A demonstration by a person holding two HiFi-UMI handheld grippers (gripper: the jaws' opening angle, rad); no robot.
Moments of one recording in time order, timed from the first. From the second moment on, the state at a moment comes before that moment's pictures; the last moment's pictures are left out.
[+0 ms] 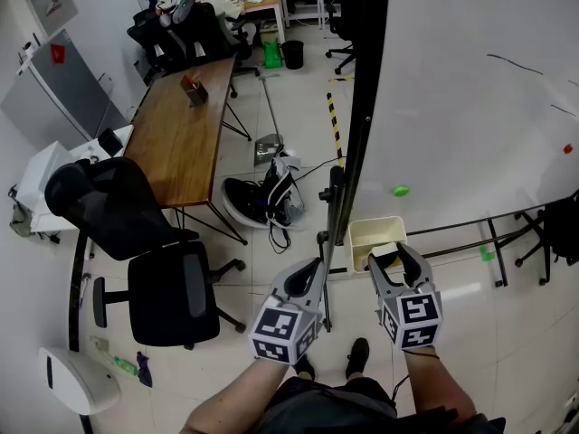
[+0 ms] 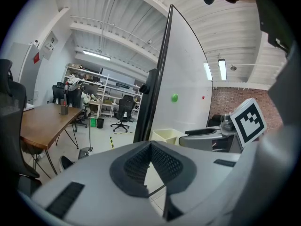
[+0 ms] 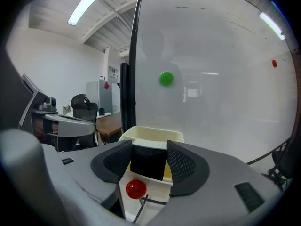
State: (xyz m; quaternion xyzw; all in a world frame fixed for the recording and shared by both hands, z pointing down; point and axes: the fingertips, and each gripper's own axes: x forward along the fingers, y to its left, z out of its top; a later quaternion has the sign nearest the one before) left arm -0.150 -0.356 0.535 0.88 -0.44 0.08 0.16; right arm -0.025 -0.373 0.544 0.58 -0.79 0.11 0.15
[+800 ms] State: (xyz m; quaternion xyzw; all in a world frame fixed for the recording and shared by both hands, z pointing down) left arm -0.163 -0.352 0.456 0.89 -0.44 0.04 0.12; right arm -0.027 -0.364 0.476 0.57 -0.81 0.10 0.12
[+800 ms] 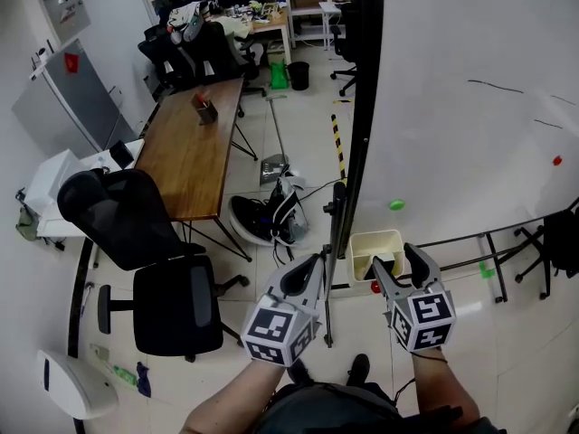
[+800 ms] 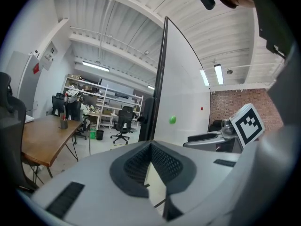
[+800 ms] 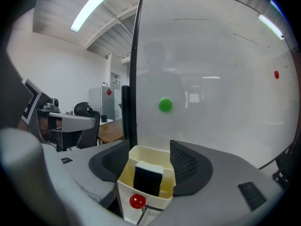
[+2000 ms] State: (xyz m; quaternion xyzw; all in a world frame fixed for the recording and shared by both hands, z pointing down) left arm -0.081 -0.244 0.338 0.87 -0.48 -0.03 0.06; right arm 0.051 -0.273 0.328 0.49 -0.87 0.05 0.00
